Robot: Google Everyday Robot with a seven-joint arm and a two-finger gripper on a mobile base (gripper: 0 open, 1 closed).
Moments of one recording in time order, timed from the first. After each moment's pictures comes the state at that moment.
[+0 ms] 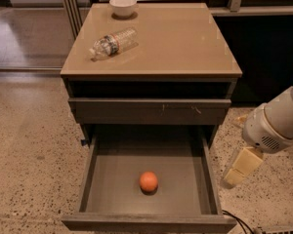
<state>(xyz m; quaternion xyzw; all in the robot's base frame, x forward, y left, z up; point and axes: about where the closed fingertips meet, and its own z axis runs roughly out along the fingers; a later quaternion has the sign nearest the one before) 0.417 -0.207 0.777 -0.52 0.83 0.12 0.16</state>
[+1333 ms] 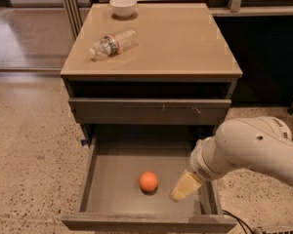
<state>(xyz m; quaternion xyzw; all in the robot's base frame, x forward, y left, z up) 0.429 -0.123 0.670 -0.47 0.86 0.07 0.19</state>
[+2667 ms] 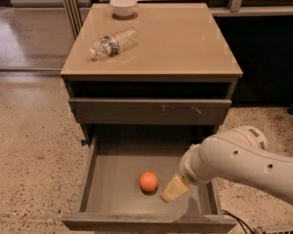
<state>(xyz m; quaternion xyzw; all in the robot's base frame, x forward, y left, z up) 0.438 -0.103 0.634 -0.45 0.87 0.05 0.20</state>
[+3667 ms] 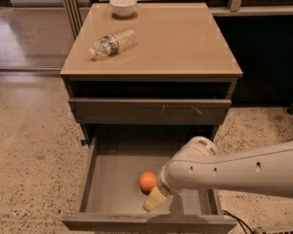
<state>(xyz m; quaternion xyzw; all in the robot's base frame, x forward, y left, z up) 0.443 -0.057 0.538 -0.44 0.88 0.05 0.15</state>
